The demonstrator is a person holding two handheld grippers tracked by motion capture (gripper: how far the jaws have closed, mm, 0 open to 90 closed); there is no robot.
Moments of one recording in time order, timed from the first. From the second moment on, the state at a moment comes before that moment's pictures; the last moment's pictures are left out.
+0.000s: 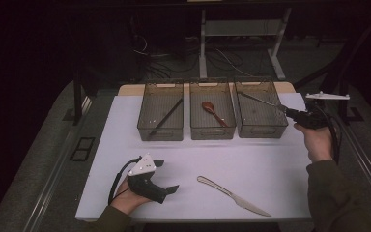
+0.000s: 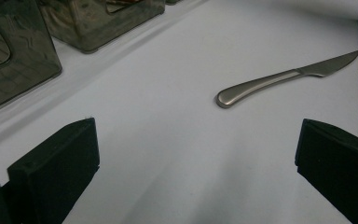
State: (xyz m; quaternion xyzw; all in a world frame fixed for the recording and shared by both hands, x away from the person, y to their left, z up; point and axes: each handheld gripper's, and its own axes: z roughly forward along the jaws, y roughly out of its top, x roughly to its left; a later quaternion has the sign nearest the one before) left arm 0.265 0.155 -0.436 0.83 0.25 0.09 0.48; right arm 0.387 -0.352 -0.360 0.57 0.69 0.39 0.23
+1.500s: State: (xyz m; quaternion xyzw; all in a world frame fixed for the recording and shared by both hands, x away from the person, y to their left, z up) left arm 0.263 0.153 -0.436 0.83 0.25 0.08 0.49; right arm 0.389 -0.332 -0.364 0.53 0.73 0.39 0.18
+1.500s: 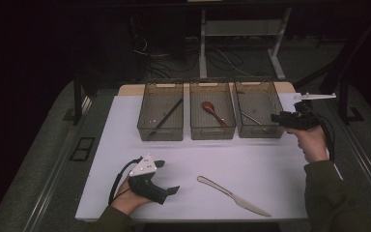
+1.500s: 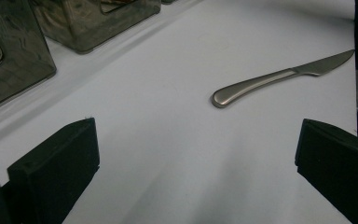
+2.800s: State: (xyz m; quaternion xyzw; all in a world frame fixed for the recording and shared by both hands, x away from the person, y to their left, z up) left arm 0.262 0.154 -0.435 0.83 0.25 0.09 0.48; right arm 0.253 -0.248 -0.414 0.32 0.86 0.39 0.03
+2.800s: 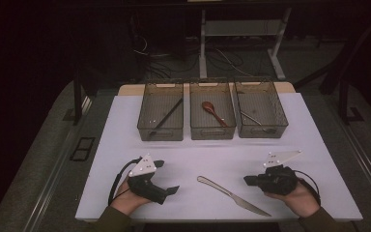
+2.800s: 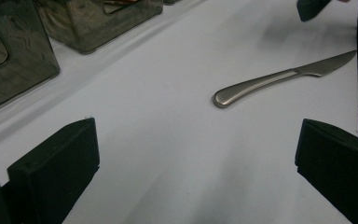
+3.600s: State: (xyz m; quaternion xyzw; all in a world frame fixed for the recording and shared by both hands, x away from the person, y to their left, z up) left arm 0.262 0.153 -0.435 0.83 0.25 0.09 0.48; right arm 0.227 -0.196 -0.438 0.26 0.91 0.32 0.00
